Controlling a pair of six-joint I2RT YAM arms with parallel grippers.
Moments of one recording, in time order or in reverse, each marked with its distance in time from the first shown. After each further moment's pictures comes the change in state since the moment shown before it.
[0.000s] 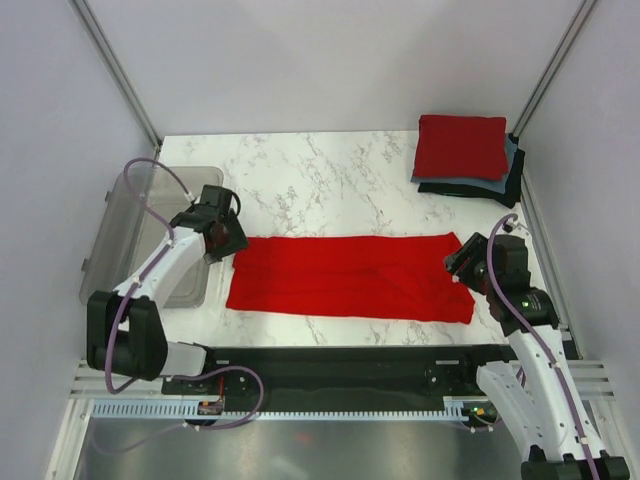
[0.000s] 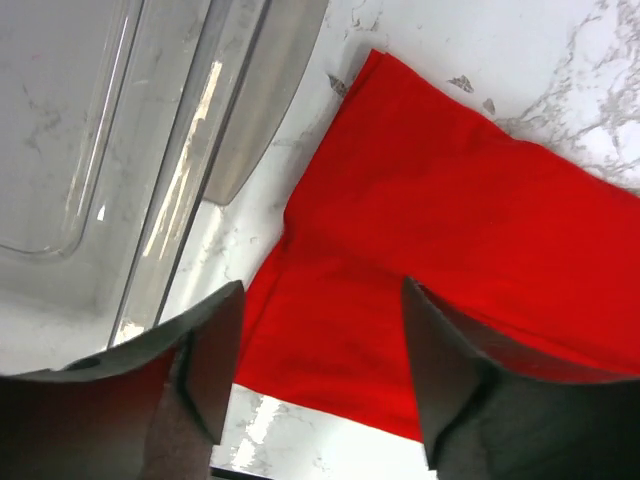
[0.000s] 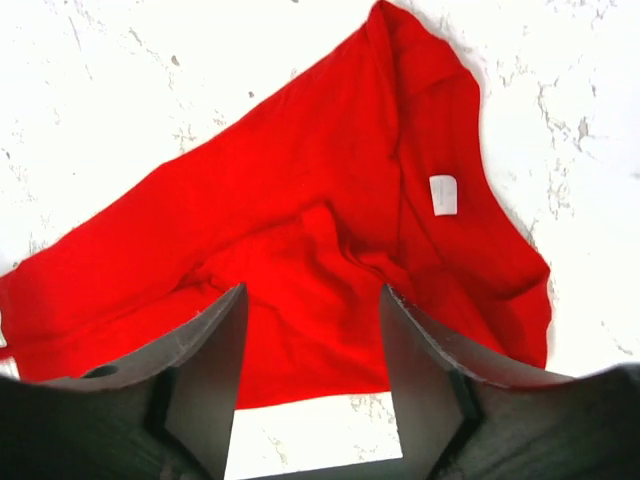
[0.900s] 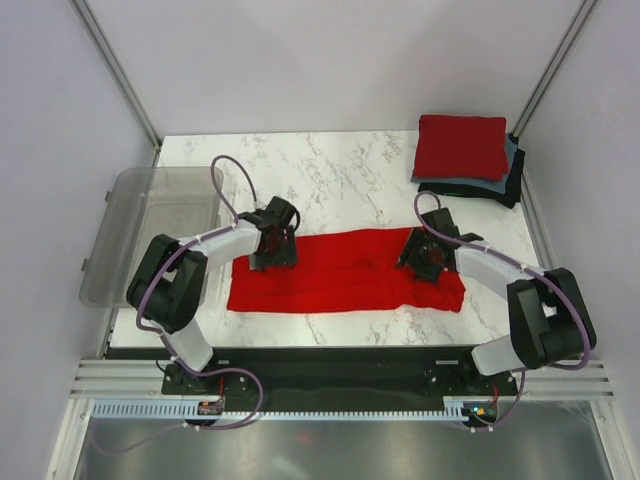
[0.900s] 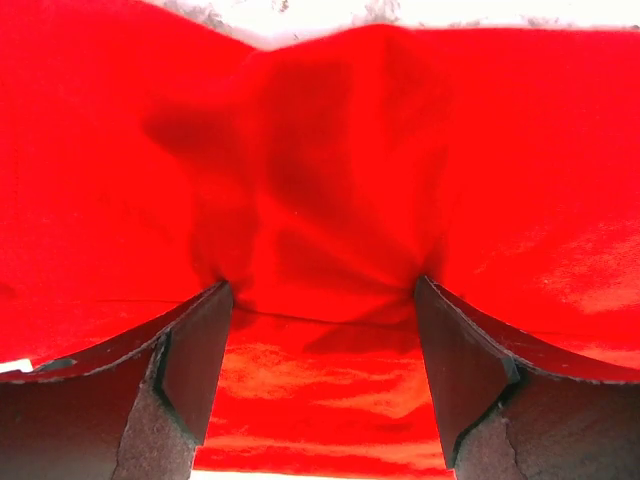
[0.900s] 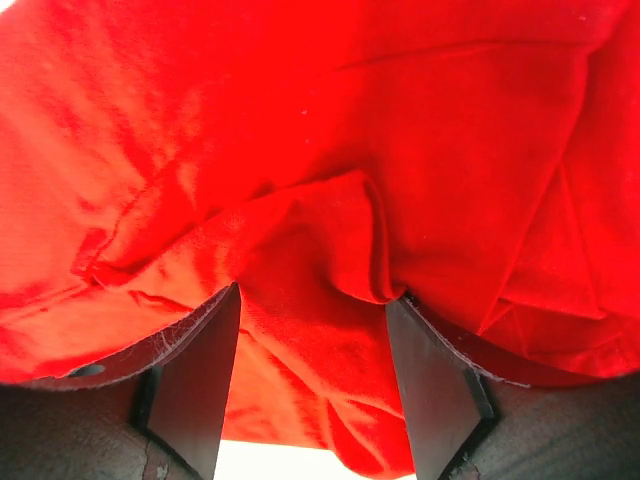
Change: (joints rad) left arm -0.313 0.321 0.048 0.126 0.012 -0.037; right arm 0.193 0.801 0.047 0.332 -0.120 0.101
